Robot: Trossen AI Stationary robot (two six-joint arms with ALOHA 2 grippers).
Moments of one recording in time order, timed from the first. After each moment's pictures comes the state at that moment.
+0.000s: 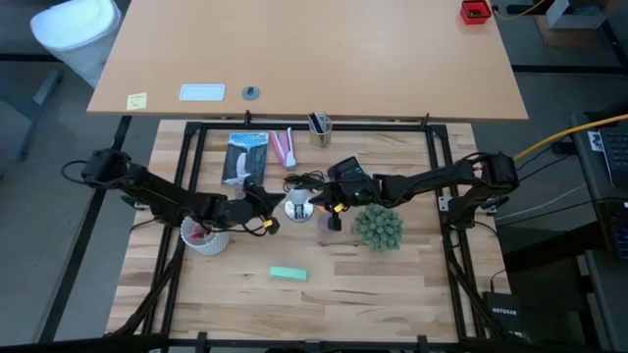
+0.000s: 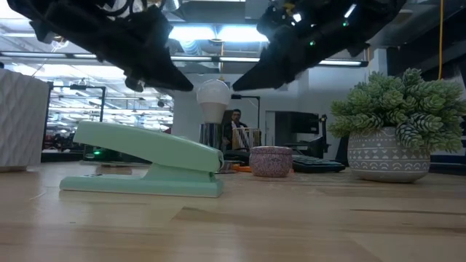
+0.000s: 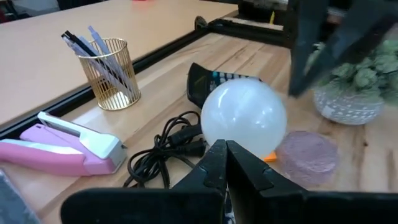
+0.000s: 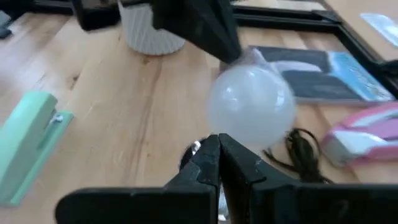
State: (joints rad) left arm -0.23 1.32 0.51 0.38 -0.76 -0.32; right arm -0.02 1.62 0.88 0.28 0.02 -0.08
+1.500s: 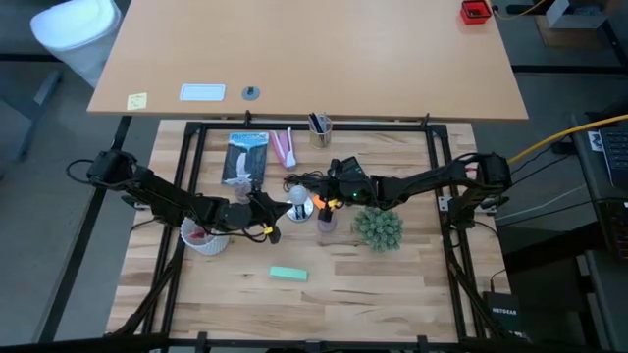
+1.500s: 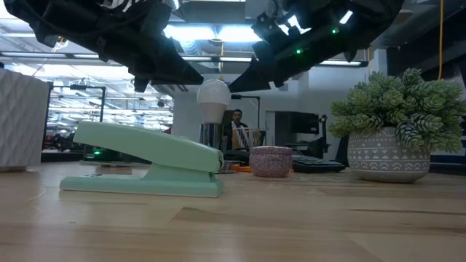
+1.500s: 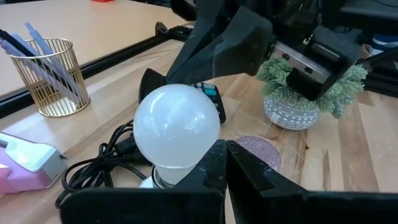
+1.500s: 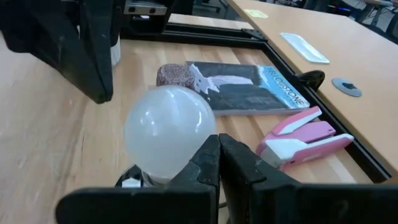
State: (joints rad) left arm -0.25 1.39 0.51 0.54 -0.65 -0.33; right arm -0.03 1.69 0.88 0.44 0.25 -0.11
